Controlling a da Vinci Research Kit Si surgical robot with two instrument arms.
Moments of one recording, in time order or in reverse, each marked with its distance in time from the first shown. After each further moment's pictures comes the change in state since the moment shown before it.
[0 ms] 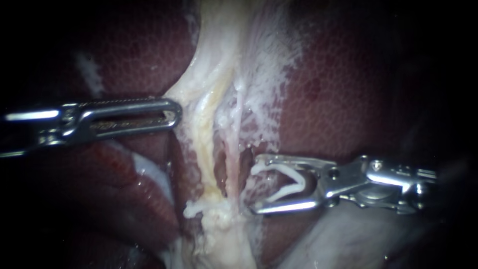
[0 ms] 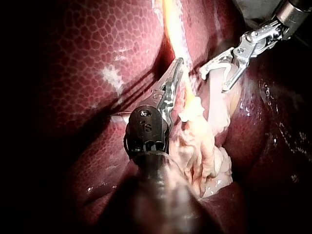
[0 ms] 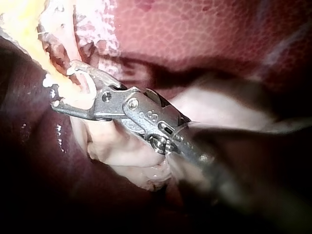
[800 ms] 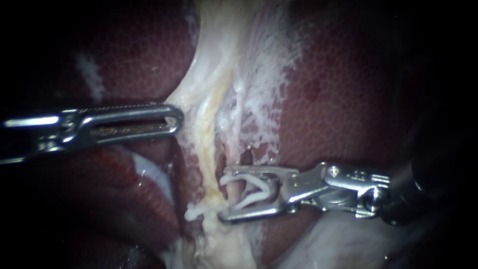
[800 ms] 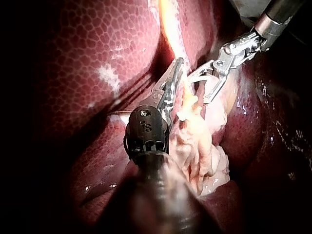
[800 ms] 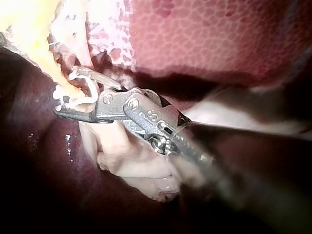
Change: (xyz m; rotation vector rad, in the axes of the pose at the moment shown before) right arm -0.002 0.002 0.005 0.034 -0.017 0.007; left arm 0.000 -0.001 0.000 0.005 0.001 0.002
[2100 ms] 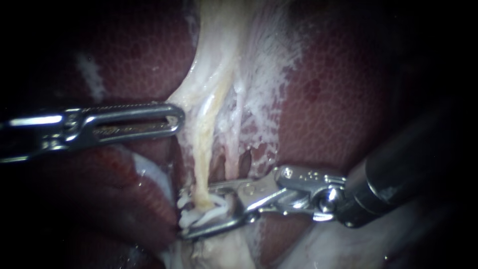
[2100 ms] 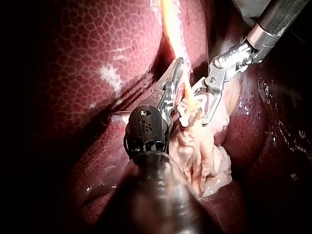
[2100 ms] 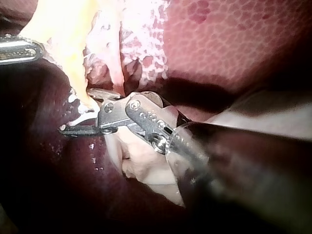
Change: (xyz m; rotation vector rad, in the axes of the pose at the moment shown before) right arm 0.001 0.000 0.006 0.174 -0.042 0.057; left arm 0.001 0.001 0.000 0.002 0.000 0.002
